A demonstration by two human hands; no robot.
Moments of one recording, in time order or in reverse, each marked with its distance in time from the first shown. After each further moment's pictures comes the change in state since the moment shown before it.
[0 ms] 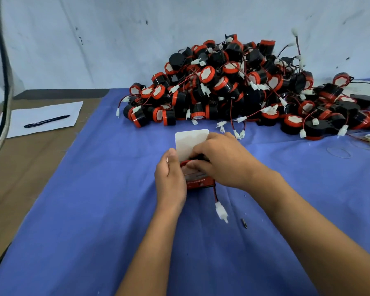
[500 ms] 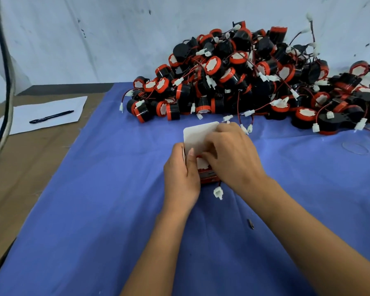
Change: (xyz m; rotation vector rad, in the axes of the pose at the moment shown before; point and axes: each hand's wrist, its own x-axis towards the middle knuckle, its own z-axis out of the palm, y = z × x) left_hand 0.003 -0.013 0.007 0.301 -0.076 0.251; right_hand 0.000 0.001 0.022 -0.008 0.271 0.222
